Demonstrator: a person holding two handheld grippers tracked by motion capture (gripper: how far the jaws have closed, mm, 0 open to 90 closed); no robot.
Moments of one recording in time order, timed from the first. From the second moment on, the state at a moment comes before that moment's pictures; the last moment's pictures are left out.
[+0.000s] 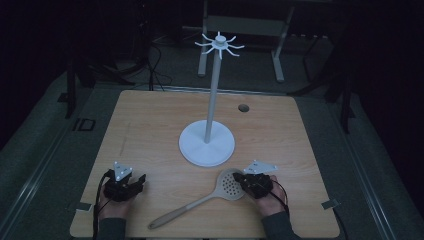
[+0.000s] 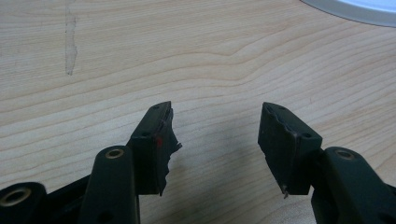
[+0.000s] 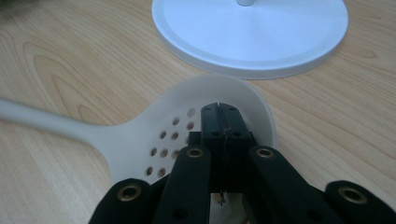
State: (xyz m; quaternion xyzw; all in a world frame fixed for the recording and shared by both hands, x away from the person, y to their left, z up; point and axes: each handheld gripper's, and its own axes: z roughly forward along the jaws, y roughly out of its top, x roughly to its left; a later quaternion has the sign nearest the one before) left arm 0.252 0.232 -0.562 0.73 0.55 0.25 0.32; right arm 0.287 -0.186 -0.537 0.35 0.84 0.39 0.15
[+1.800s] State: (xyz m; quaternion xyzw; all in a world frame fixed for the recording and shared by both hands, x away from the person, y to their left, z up) left arm 0.251 0.239 -0.561 0.72 0.56 0.26 0.33; right arm 0.260 -0.170 -0.501 0.32 0.83 0.41 0.22
